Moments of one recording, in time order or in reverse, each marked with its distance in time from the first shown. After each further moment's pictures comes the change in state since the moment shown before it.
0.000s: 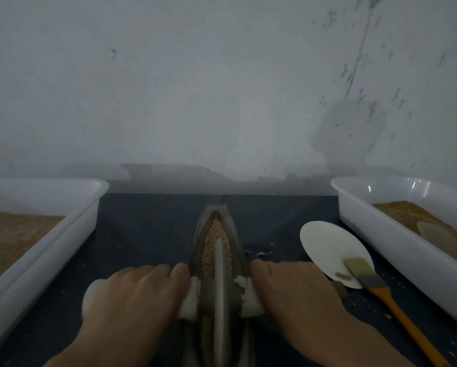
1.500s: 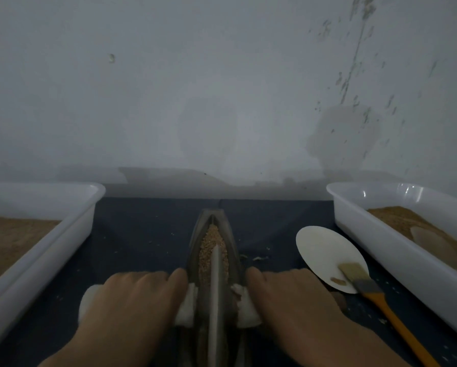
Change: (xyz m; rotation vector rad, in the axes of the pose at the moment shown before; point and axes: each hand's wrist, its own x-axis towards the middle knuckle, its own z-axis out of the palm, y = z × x) left_hand 0.006 0.002 -0.011 -0.041 -0.198 -0.041; right_hand -0.004 0.002 -0.001 -0.016 -0.024 -0.061
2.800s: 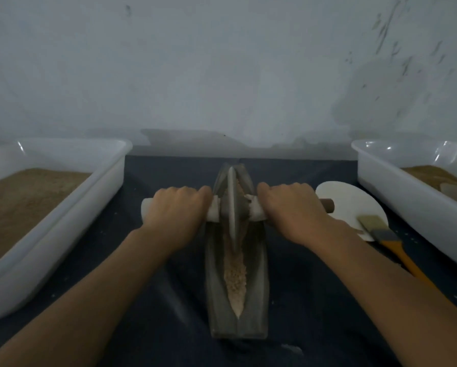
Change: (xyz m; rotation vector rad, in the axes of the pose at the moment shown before) left_hand 0.036 -0.011 0.026 0.123 0.318 -0.068; right_hand 0.042 0.015 0.015 -0.124 0.094 0.010
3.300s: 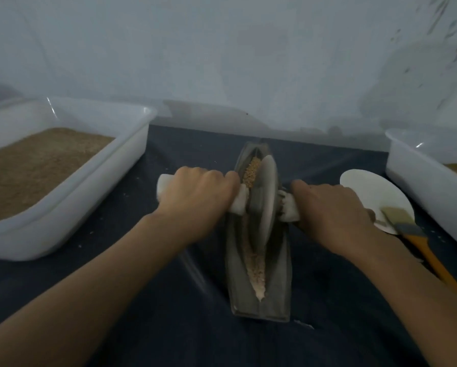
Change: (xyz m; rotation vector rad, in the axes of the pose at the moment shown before) left_hand -0.030 0.012 -0.021 0.118 0.034 0.067; right_hand -0.034 -0.004 -0.002 0.050 -0.032 0.031
